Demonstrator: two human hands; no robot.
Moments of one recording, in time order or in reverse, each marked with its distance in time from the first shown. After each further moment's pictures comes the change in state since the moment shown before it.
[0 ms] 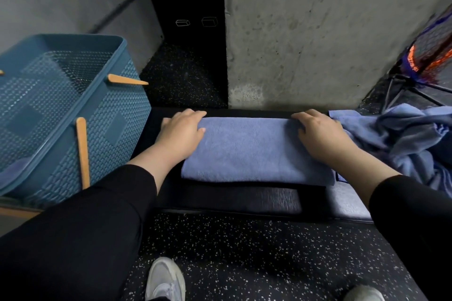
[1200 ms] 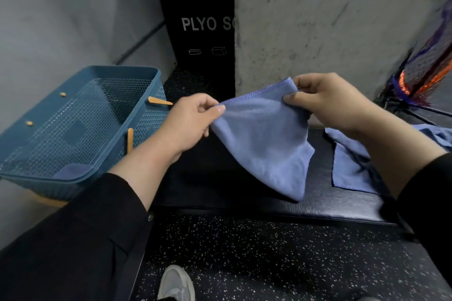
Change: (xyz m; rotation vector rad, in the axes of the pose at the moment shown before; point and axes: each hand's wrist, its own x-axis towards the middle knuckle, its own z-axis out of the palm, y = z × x) left_hand -0.062 0.042 -0.124 -0.834 0.141 0.012; right_hand -0.037 -0.073 -0.161 0.856 -0.043 -0.155
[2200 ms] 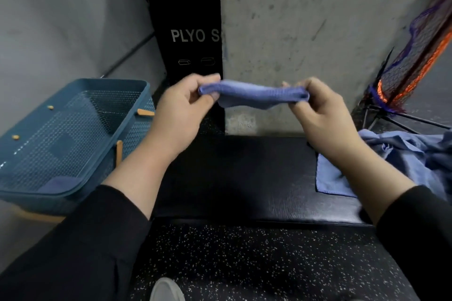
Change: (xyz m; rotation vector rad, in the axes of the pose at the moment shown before) left_hand 0.000 0.040 0.000 -0.204 0.104 0.279; right_hand -0.026 0.008 0.005 0.040 0.388 -0.283
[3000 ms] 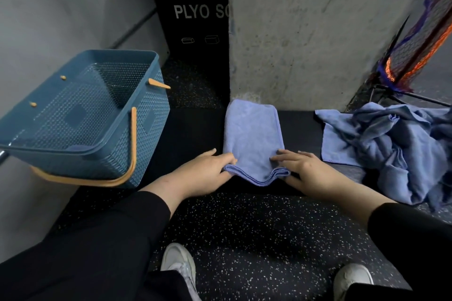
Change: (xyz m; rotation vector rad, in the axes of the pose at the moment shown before) left_hand -0.113 -0.109 0.017 0.692 -0.843 -0.108; right_hand -0.128 0.112 0.023 -0.587 -0.758 -0.031
